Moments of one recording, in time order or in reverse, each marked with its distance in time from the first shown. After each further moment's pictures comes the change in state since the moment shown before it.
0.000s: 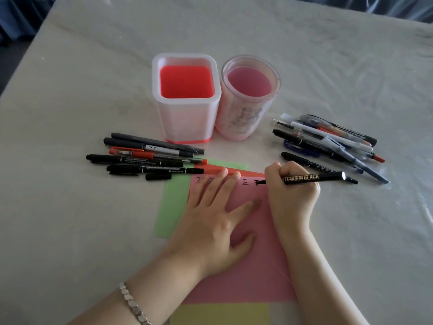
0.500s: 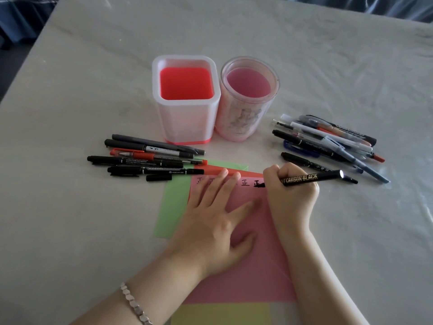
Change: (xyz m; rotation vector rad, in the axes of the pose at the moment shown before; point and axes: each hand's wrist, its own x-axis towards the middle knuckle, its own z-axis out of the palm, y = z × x) left_hand 0.000 0.000 -0.001 0.000 -0.001 0.001; right_hand -0.002 -0.001 -0.002 -0.015 -0.031 0.009
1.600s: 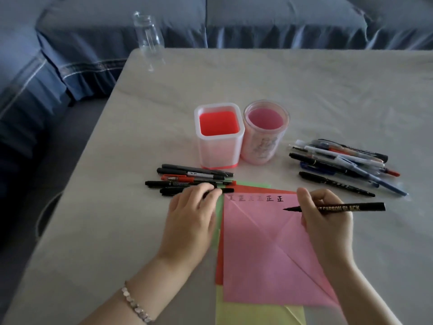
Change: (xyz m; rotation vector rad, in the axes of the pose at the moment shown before) left_hand -0.025 -0.051 -0.042 0.134 0.520 -0.034; right_hand -0.023 -0.030 -0.038 0.261 -0.083 0.203
